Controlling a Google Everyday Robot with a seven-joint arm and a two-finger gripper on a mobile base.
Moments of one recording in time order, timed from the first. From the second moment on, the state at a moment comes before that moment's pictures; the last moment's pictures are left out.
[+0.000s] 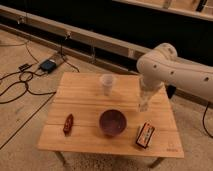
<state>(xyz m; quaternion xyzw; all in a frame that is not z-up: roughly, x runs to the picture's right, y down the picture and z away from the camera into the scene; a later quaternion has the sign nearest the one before) 0.186 0.034 0.680 -0.10 0.20 0.68 0.70</state>
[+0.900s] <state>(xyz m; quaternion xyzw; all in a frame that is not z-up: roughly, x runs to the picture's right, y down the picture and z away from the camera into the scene) 0.073 0.077 0.650 -0.14 0.19 0.67 0.70</state>
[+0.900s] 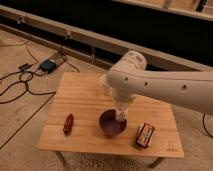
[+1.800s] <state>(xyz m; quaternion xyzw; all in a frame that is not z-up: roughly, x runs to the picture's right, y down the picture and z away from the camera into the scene) 0.056 0.091 0.694 -0.20 0.19 0.68 0.67</state>
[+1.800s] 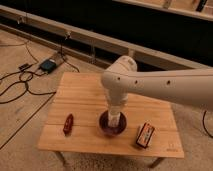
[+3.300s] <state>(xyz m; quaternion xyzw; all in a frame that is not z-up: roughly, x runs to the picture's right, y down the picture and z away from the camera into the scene) 0.115 0.103 0.731 -0.33 0.23 0.70 0.60</state>
